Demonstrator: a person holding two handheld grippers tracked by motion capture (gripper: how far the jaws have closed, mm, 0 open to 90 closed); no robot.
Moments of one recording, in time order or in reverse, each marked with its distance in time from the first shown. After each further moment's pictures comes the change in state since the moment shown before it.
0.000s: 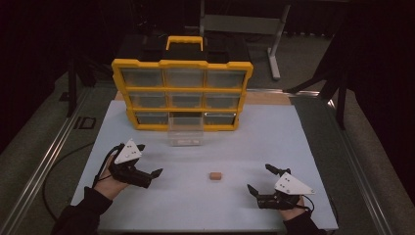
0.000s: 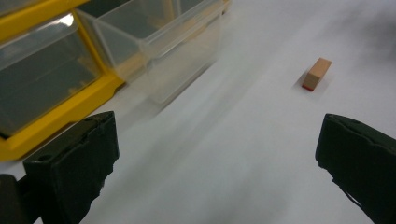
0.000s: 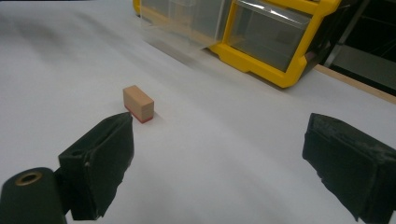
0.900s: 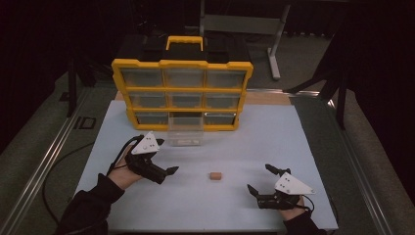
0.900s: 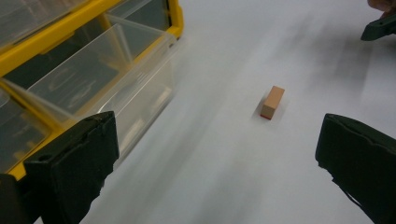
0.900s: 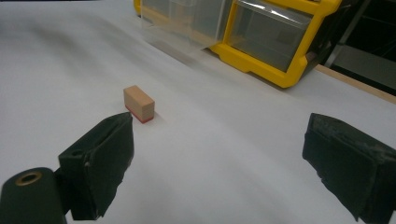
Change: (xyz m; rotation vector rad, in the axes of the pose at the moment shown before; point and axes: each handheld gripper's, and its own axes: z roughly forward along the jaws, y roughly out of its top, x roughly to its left) left arm -0.016 0.046 0.021 0.006 -0.143 0.096; right arm 0.000 0.000 0.000 -0.005 -0.002 0.015
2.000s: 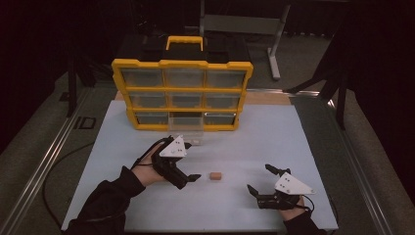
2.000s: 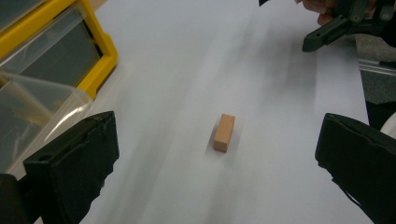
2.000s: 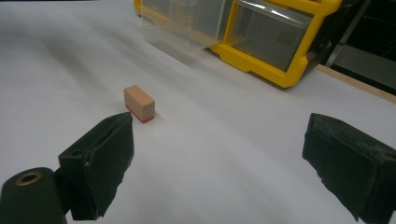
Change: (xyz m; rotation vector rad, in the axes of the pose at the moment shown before) left arm -0.027 0.032 0.044 0.002 -0.167 0.144; right arm -0.001 0.000 0.000 0.005 0.006 -0.017
